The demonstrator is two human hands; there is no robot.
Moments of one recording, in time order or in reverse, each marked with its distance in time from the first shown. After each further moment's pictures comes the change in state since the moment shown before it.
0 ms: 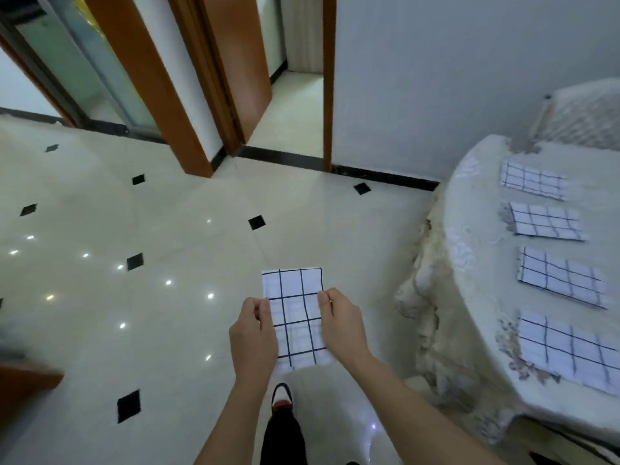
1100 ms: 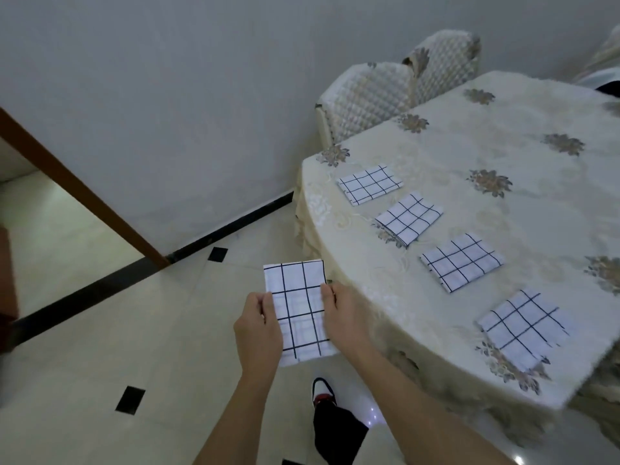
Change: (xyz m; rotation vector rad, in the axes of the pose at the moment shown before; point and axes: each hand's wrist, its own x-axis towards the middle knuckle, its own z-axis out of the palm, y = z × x) left_hand 0.254 0.208 0.299 -0.022 -0.721 0.517; right_hand 0.288 0.032 -0.146 0.116 0.773 0.476
